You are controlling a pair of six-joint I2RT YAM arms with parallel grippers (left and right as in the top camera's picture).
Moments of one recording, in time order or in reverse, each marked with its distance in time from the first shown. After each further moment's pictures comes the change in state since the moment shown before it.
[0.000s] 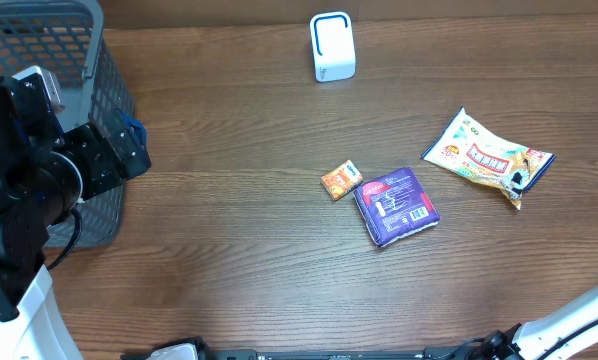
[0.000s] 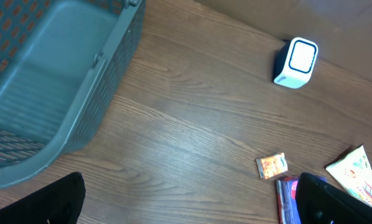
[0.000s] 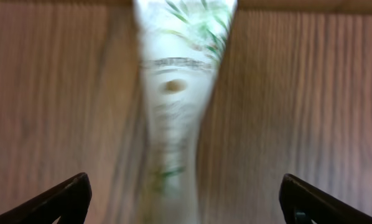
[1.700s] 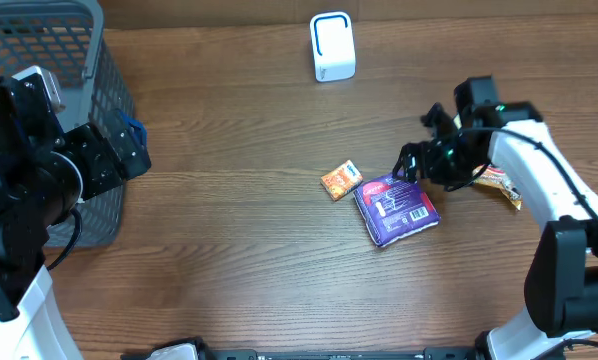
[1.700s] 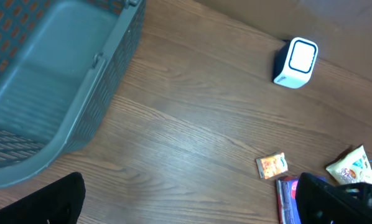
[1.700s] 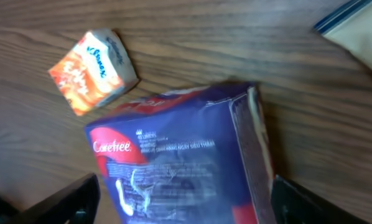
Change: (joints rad) left arm 0.000 0.000 0.000 0.000 0.000 0.000; right arm 0.931 -0.397 -0.513 -0.198 -0.708 -0.579
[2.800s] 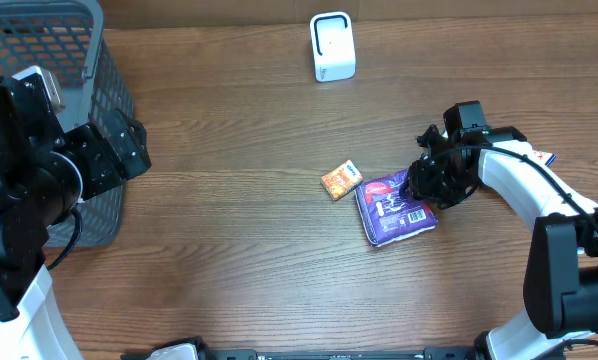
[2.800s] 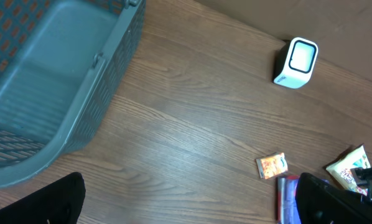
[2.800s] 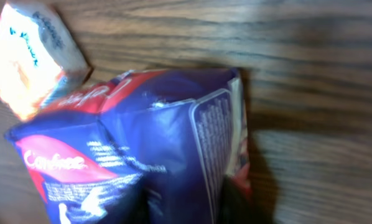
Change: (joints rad) left arm 0.000 0.000 0.000 0.000 0.000 0.000; right arm 0.014 0.000 -0.148 0.131 0.044 0.080
